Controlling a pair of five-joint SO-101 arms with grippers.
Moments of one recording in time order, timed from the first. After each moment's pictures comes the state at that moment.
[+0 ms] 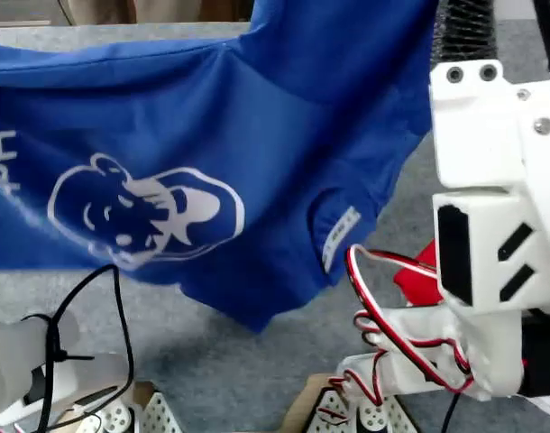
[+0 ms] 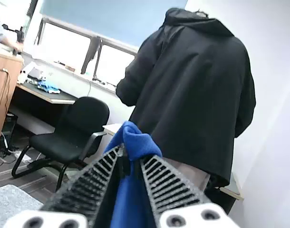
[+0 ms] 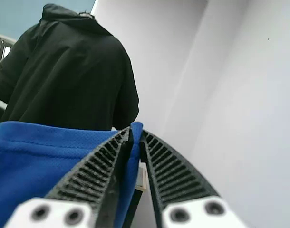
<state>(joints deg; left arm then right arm) -30.2 -4.9 -95.0 91.3 12.4 -10.5 -0.8 -93.5 71.2 12.4</state>
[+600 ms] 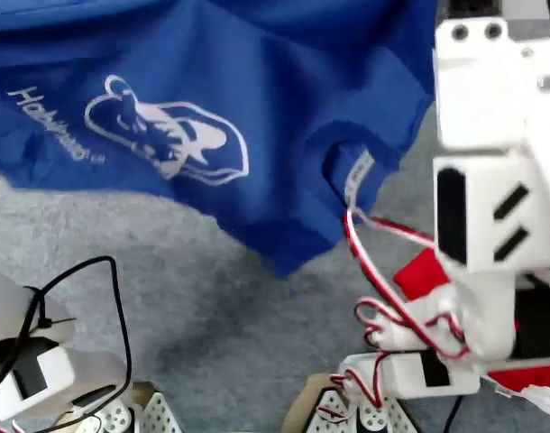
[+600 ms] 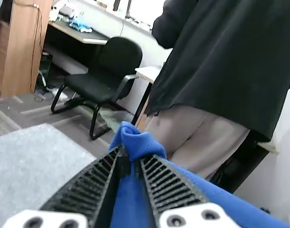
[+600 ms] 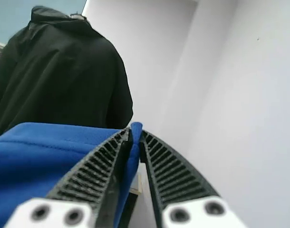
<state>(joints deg) -33.6 -5.0 -78.0 92.3 12.4 -8.4 -3.2 -86.5 65.0 11.6</state>
